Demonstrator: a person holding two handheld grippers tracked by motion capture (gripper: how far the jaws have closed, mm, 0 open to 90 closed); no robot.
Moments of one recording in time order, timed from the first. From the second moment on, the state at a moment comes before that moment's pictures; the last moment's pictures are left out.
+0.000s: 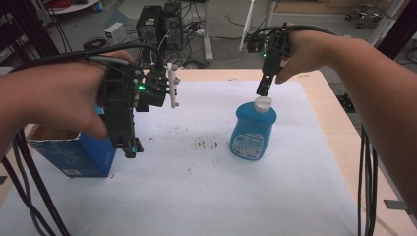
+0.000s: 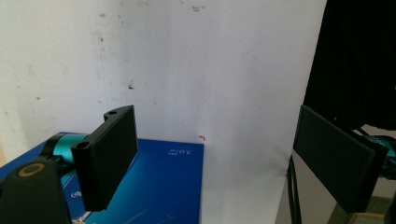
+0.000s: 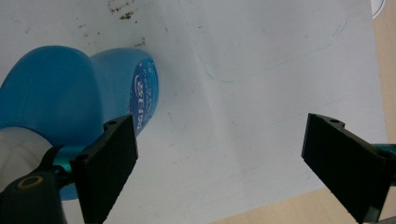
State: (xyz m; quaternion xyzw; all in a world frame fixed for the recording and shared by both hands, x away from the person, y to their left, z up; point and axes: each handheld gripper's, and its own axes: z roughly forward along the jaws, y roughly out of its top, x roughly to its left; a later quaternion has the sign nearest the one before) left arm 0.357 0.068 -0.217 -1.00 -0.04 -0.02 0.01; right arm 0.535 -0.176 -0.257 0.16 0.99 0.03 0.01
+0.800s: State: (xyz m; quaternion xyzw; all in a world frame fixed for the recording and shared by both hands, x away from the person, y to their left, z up) left arm 0.352 0.073 -0.217 -1.00 -0.04 -0.03 0.00; right arm 0.532 -0.189 -0.235 0.19 0.97 0.17 0.00
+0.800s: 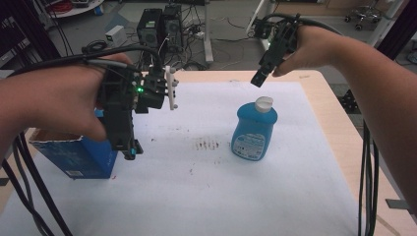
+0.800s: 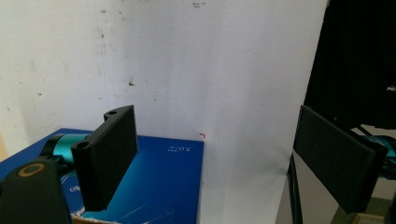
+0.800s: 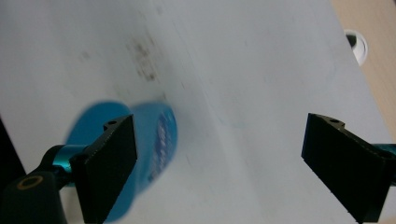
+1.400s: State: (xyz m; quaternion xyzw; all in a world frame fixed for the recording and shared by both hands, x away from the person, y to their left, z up) left arm 0.344 0.075 -0.216 -1.00 -0.05 -0.04 0.01; right arm 0.516 -0.228 -0.221 0.28 0.88 0.38 0.06
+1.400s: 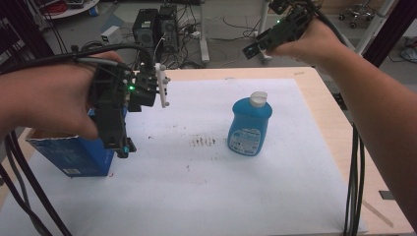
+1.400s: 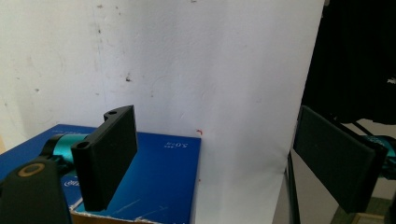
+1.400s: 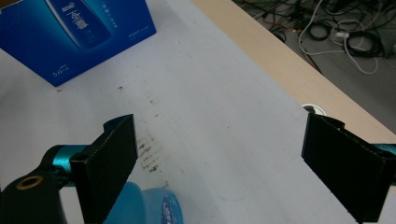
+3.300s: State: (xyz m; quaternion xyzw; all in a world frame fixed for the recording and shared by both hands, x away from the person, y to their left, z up) left arm 0.327 0.083 -0.210 -1.00 -0.05 -0.05 0.01; right arm 0.396 -0.302 -0.367 0.27 0.83 0.48 0.02
